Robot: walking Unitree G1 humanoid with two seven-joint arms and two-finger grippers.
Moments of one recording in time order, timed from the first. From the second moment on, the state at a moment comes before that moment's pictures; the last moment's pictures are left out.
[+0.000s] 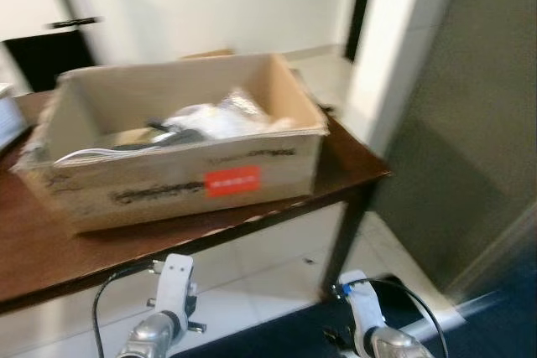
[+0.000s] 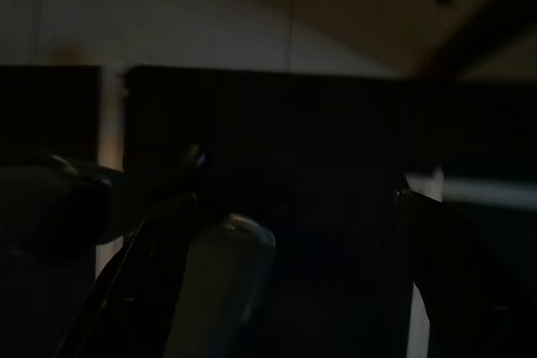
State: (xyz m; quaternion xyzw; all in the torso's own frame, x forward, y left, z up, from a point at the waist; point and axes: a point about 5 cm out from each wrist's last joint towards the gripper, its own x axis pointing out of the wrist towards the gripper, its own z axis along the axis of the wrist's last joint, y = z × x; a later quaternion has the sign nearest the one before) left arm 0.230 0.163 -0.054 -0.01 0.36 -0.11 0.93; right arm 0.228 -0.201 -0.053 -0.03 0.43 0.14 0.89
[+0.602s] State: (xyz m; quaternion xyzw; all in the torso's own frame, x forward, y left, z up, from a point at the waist) left arm 0.233 0.168 -0.052 -0.01 0.36 -0.10 0.93; right arm 0.226 -0.205 -0.055 -0.05 0.43 0.09 0.90
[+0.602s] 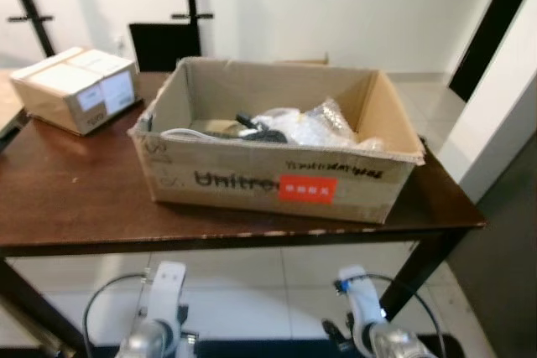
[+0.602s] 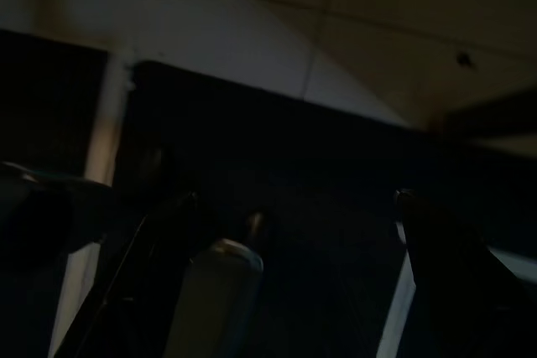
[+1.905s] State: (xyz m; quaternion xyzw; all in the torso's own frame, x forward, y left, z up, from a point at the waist) left arm 0.234 0.164 0.009 0.01 0.24 -0.46 0.85; right arm 0.243 -0.184 -0.031 -0.06 0.40 0.34 0.85
